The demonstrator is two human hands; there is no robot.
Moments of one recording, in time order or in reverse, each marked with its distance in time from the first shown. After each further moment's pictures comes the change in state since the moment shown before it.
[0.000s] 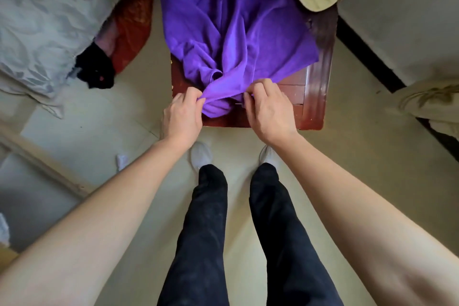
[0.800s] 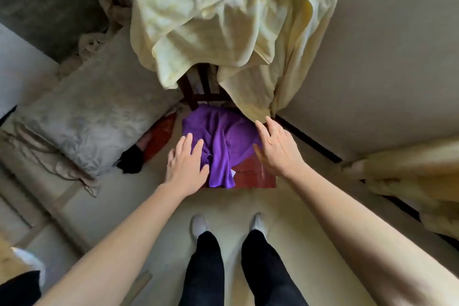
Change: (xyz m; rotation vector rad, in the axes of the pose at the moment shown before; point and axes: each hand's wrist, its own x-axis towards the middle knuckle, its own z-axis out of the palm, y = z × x) left_hand -0.049 0.150 -0.223 0.291 -0.184 0.049; right_hand -0.014 -0.026 -0.281 -0.234 -0.020 -0.033
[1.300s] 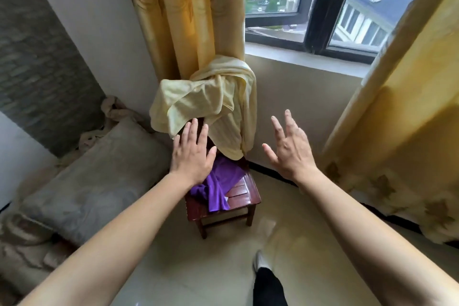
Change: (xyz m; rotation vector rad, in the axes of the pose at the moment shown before) left_hand -0.203 0.018 -0.150 0.013 0.530 0.361; right_hand -0.238 -0.106 -0.179 -0.118 0.495 0.289
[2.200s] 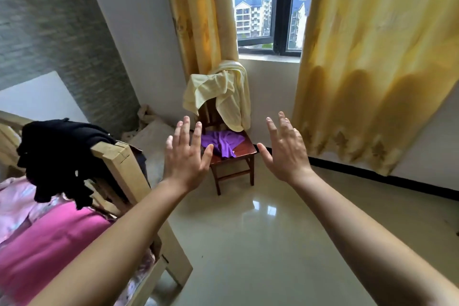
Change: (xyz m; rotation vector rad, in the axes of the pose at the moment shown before) left_hand -0.604 0.063 -0.224 0.001 0.249 0.045; right_hand -0.554 -0.162 -0.251 0.042 0.140 0.016
